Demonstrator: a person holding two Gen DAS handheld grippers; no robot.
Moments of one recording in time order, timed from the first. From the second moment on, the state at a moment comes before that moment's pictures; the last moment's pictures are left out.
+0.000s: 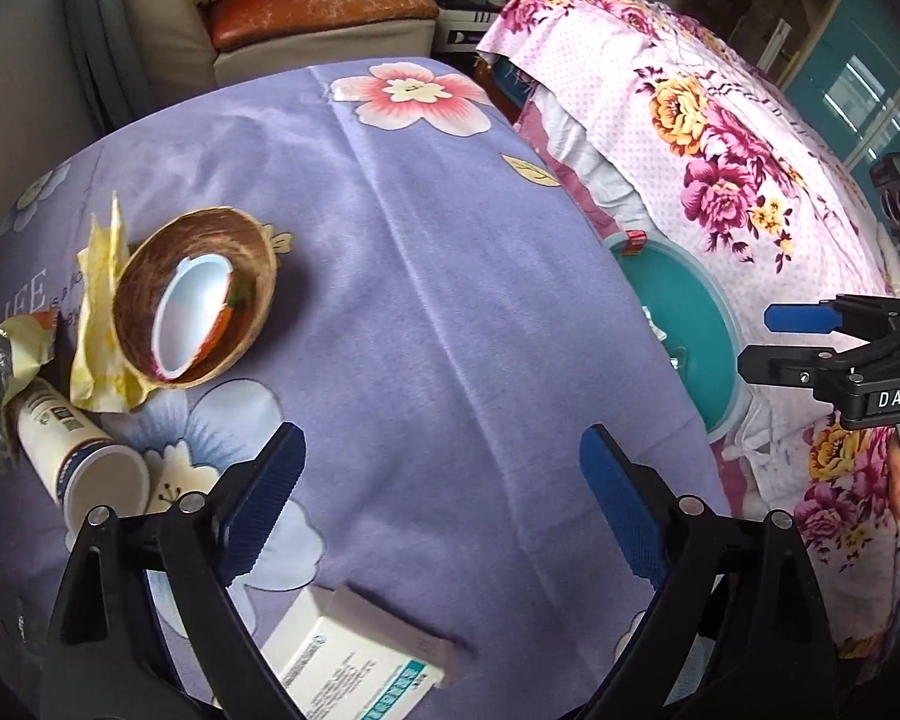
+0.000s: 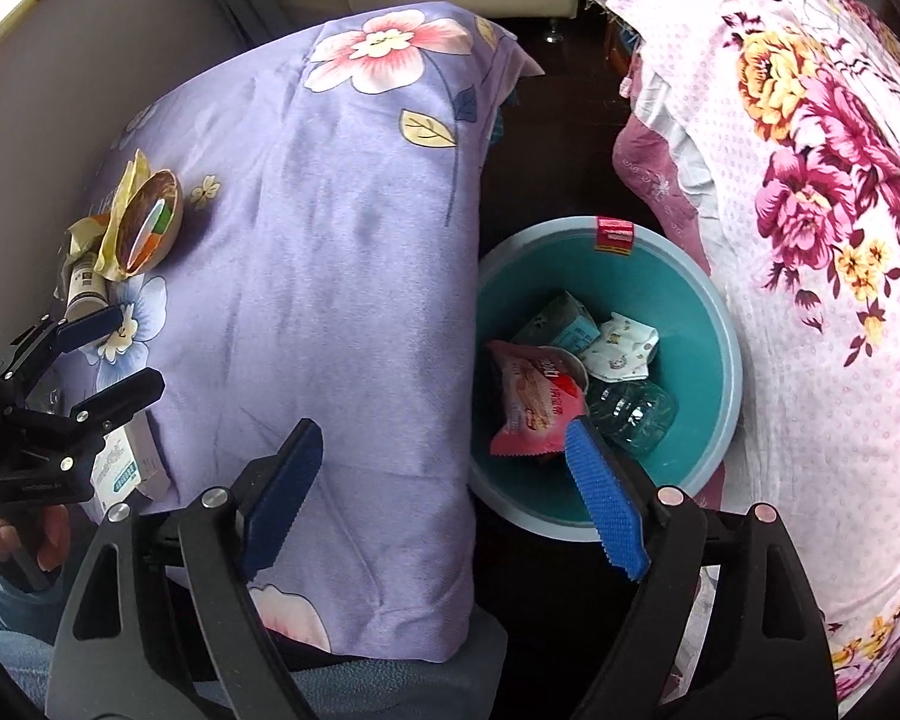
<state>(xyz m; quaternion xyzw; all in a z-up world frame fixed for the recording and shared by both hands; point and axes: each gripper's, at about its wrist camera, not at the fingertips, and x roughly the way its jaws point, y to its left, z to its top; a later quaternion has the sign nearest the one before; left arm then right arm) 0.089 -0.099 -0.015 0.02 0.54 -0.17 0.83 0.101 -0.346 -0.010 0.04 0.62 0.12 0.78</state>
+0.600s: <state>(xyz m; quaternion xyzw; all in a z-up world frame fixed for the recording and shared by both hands) 0.066 0.091 -0.002 0.02 0.52 -0.07 0.85 0.124 -0.170 0.008 -0.07 0.62 0.21 0.75</state>
